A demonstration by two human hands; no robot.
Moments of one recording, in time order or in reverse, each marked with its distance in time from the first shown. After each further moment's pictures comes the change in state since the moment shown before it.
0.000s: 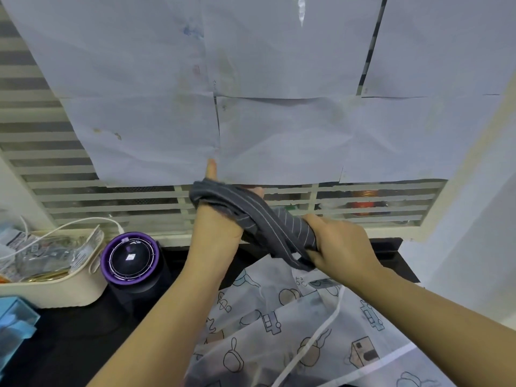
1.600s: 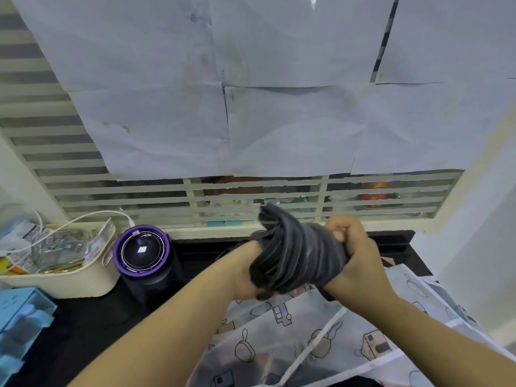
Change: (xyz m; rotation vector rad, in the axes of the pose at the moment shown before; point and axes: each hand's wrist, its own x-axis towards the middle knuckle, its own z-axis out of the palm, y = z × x) left_hand 0.013 -0.066 -0.056 0.156 -0.478 -0.815; right_hand -0.042 -0.039 -0.009 1.080 0.241 0.012
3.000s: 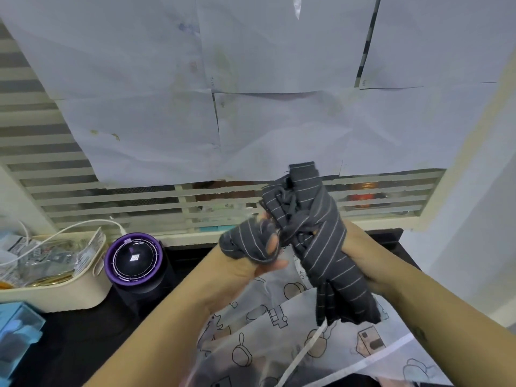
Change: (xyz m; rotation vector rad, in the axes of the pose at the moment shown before) left_hand -0.046 0.003 0.015 0.341 0.021 0.533; right_hand 0.027 -0.017 -0.024 0.446 -0.232 0.597
